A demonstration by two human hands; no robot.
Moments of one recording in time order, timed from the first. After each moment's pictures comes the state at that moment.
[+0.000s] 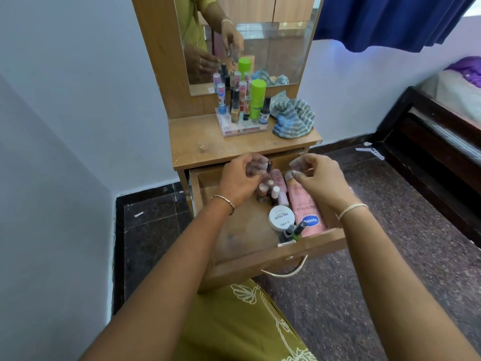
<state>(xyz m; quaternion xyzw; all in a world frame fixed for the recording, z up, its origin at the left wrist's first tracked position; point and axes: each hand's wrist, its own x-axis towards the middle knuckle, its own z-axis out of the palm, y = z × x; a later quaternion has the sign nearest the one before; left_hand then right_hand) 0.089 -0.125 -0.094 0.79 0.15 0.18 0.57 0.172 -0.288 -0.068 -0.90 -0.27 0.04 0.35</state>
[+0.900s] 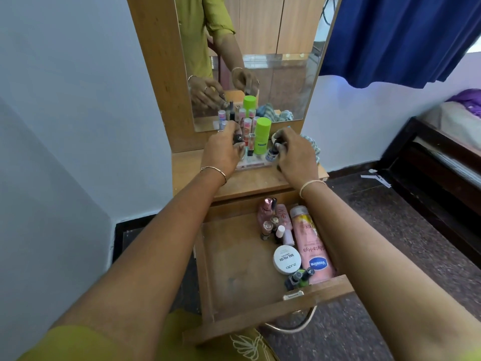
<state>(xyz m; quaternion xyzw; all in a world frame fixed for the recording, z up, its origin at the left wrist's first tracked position) 0.166 -0.036 -0.039 0.90 0.19 0.28 0.29 0.248 -0.185 -0.045 -0.86 -0.33 -0.14 0.36</state>
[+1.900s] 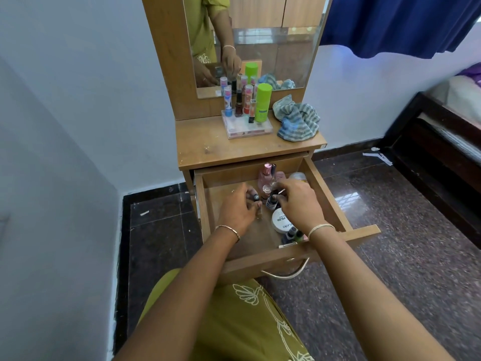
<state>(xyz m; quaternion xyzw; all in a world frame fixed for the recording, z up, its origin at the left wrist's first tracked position) 0.058 -0.140 -0.153 0.84 0.24 0.12 0.46 0.149 -0.268 -0.129 -0.90 -0.35 0.00 0.27</state>
